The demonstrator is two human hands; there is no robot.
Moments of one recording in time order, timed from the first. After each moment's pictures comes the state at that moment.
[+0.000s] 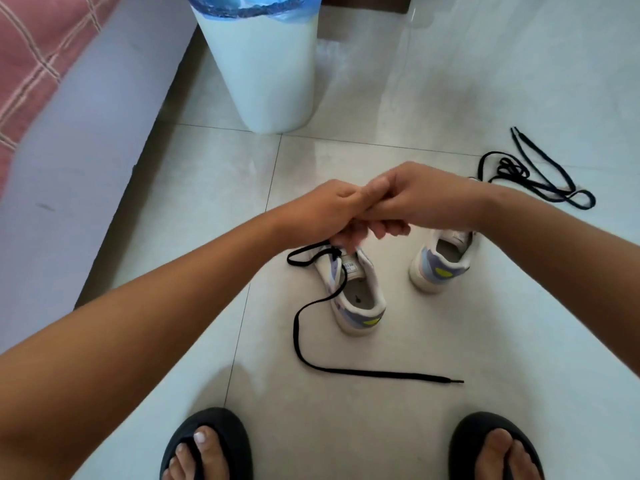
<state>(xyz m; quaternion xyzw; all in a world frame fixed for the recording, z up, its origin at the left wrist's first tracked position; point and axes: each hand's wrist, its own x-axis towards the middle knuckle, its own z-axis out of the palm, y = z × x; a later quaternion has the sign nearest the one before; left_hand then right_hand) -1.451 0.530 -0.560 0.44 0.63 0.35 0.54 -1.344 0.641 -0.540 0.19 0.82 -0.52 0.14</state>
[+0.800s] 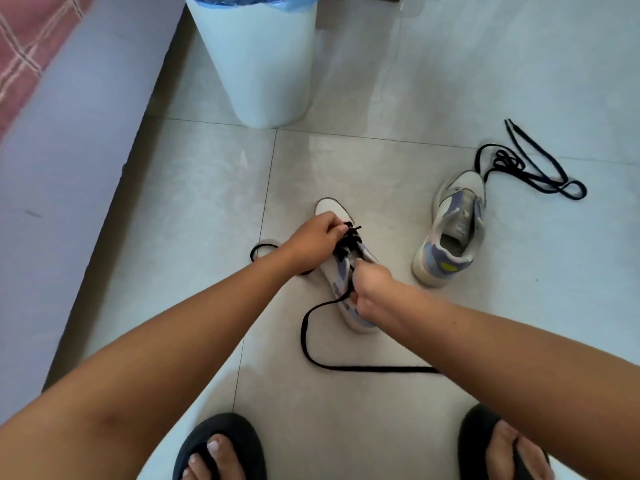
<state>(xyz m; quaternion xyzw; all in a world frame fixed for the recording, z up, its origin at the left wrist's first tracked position) -1.466 0.524 -0.666 0.35 0.77 0.30 0.45 -1.369 0.554 -0.691 0.69 0.18 -0.69 -0.12</state>
